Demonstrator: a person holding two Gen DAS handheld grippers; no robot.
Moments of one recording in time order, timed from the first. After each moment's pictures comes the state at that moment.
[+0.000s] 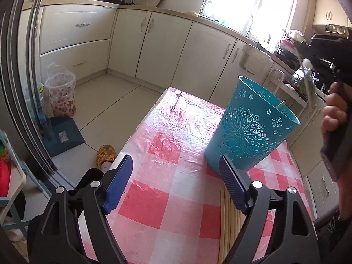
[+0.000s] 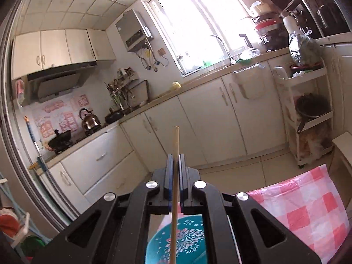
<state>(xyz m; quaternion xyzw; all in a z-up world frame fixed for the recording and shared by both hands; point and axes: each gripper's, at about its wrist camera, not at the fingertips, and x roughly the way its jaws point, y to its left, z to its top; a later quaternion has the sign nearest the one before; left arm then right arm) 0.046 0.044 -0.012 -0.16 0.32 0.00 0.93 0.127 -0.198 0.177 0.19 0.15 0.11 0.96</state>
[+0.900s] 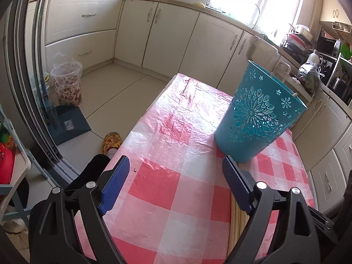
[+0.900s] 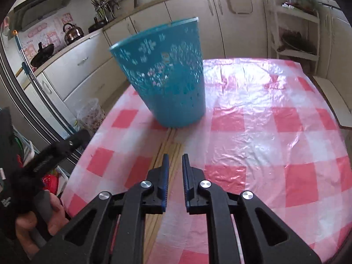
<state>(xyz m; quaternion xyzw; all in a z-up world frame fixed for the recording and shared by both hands) 0.032 0.049 -0.027 -0.16 0.36 0.01 0.92 -0.003 -0.180 0.013 0.10 0.42 0.11 0.89</state>
